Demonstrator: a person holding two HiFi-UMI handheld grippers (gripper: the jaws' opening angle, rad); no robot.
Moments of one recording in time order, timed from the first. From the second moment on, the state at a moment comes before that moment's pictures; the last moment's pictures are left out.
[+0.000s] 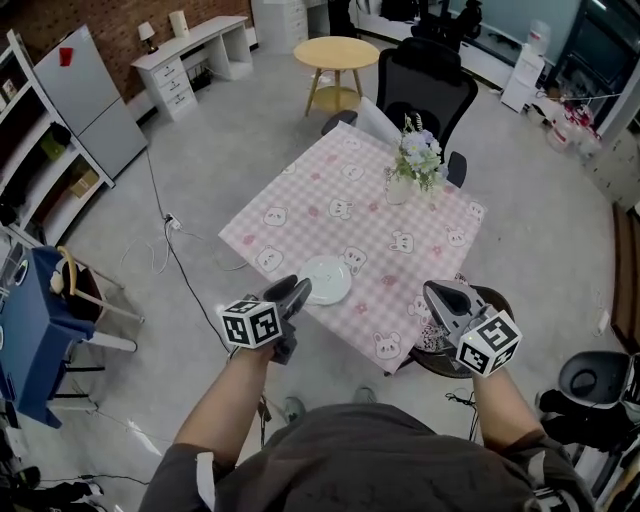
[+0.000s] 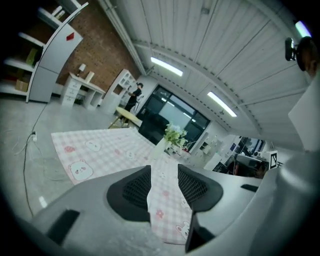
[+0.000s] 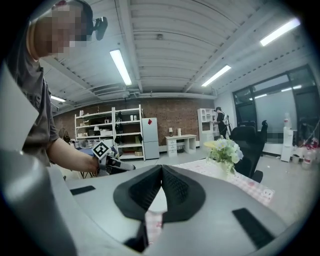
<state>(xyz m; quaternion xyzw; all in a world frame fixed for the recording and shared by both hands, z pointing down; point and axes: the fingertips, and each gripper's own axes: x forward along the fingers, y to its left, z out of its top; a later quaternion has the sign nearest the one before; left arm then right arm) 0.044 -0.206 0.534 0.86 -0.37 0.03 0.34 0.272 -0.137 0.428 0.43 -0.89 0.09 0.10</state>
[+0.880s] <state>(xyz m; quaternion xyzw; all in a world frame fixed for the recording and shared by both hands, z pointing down) -0.054 -0.115 0.356 0.89 -0.44 -0.04 0.10 0.190 -0.143 0.366 0.38 -0.92 0.03 0.09</state>
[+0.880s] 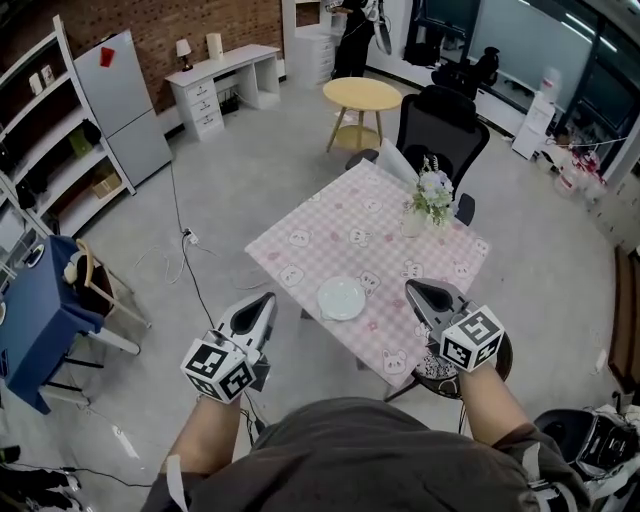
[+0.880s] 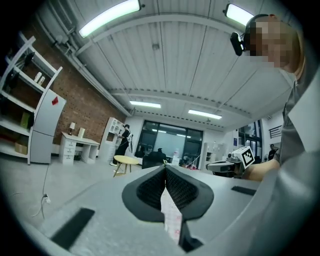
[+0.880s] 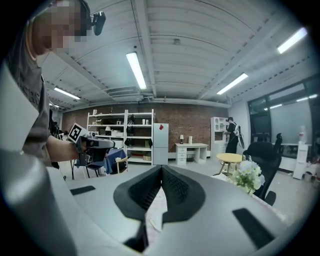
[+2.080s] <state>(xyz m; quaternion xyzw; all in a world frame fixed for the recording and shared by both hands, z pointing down) -0.051 -0.094 0.362 0.90 -0.43 -0.02 0.10 0.179 -0.131 0.379 0.37 -0.92 0.04 0.10</state>
